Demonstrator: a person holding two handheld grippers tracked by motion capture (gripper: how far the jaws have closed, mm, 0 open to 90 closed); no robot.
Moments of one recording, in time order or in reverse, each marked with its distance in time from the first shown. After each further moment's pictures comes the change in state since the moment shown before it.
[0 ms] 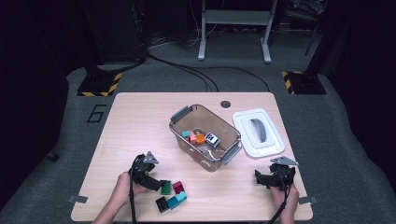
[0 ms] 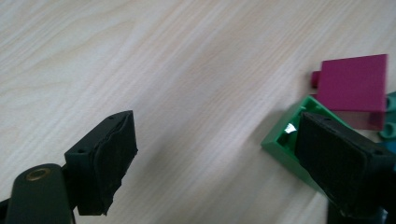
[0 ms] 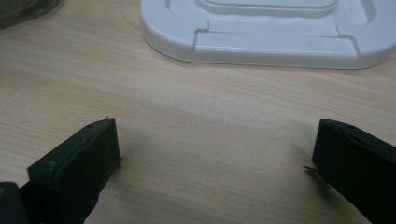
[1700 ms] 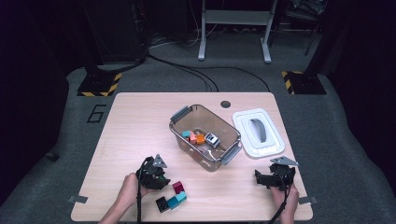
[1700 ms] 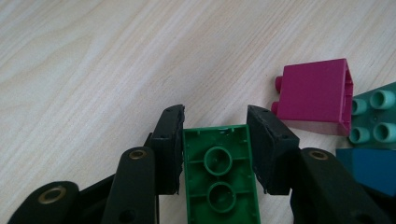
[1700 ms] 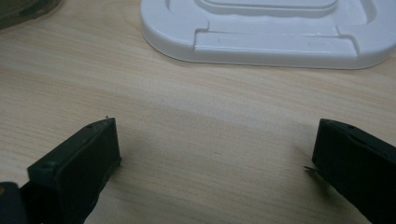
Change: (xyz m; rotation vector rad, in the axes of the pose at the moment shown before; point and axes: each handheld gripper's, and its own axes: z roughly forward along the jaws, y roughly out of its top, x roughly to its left) left arm -0.027 0.011 0.005 0.038 0.006 0.072; right arm 0.000 0.000 0.000 0.000 0.000 0.001
